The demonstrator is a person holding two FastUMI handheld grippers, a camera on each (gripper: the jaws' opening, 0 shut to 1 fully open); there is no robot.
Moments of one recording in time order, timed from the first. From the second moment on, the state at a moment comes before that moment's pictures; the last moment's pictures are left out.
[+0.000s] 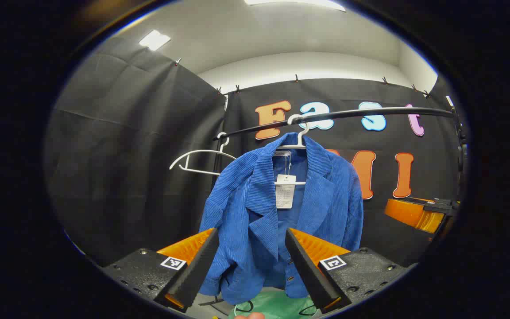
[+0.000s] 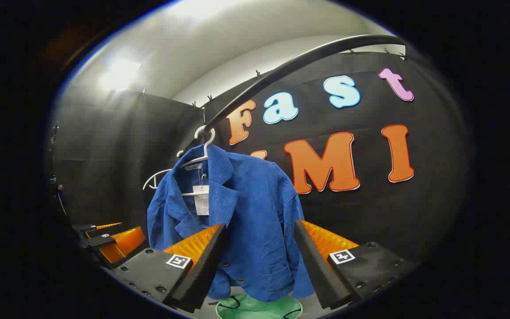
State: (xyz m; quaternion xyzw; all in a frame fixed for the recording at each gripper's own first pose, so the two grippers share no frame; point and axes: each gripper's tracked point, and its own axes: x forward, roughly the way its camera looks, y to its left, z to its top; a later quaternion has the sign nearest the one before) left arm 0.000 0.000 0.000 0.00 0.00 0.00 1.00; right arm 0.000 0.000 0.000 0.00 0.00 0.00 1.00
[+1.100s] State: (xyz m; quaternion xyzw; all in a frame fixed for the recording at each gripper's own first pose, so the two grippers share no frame) left arm 0.028 0.019 -0.014 -0.02 0.01 -0.02 1.00; right arm 0.009 0.006 -0.014 -0.02 0.01 -0.03 1.00
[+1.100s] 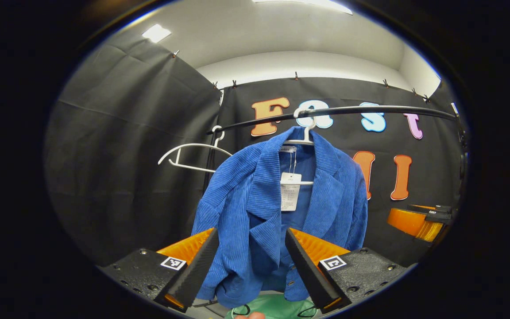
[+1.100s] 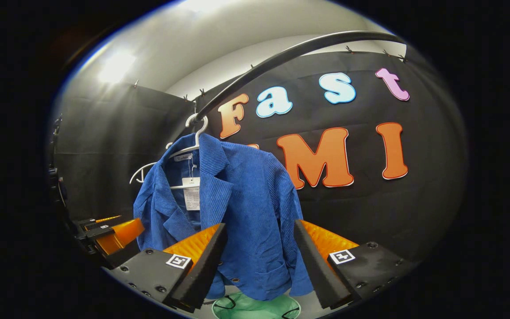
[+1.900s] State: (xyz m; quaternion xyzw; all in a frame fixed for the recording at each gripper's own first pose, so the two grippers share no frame) left arm 0.041 0.077 -0.011 -0.02 0.00 0.01 1.00; right arm 0.061 0.078 -0.005 -0.04 -0.01 0.02 1.00
